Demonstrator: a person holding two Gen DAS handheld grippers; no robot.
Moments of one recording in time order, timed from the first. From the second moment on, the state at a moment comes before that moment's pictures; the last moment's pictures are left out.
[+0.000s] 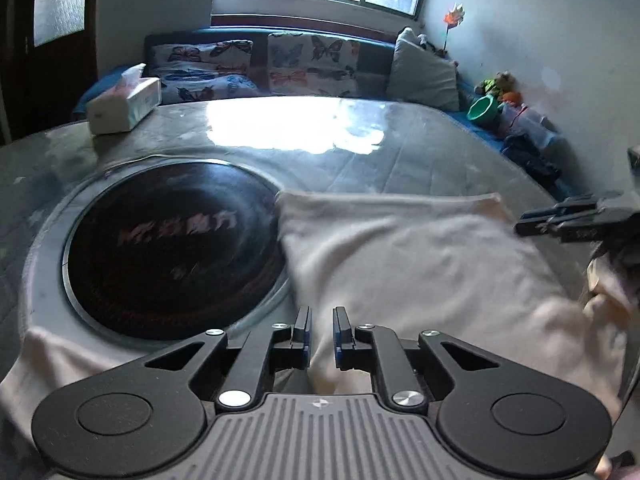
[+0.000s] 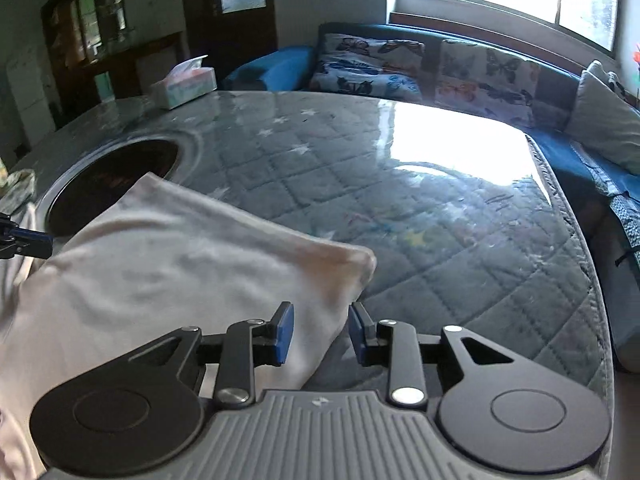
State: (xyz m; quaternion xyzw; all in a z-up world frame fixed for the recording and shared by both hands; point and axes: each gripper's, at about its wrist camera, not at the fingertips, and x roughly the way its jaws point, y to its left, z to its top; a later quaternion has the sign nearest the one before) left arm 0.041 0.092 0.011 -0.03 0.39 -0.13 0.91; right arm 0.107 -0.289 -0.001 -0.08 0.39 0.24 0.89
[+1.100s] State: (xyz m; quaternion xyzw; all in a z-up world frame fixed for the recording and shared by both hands) left arm 0.197 0.073 -0.017 0.04 0.36 -0.07 0.93; right arm 0.189 -0.271 -0.012 -0.13 0.38 0.21 0.89
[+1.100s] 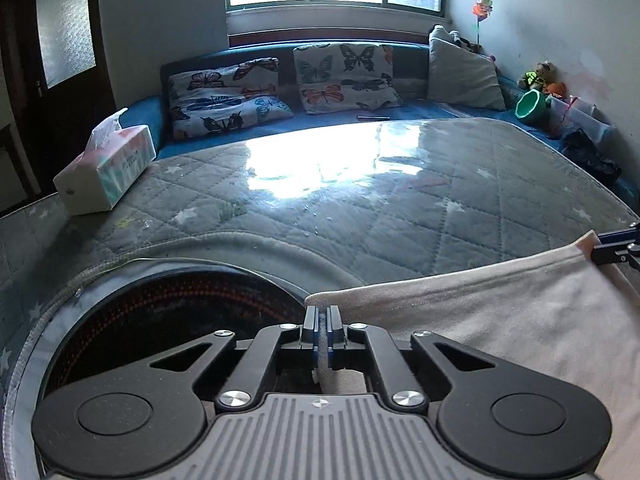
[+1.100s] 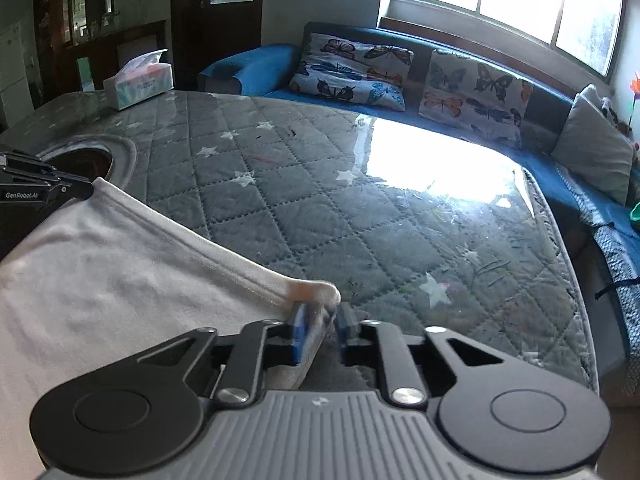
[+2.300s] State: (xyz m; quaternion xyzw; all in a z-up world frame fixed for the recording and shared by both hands) left arm -0.006 -0.091 -0.012 0.09 0.35 -0.31 0.88; right arm -0.020 -0.340 0.009 -0.08 0.35 0.17 0.92
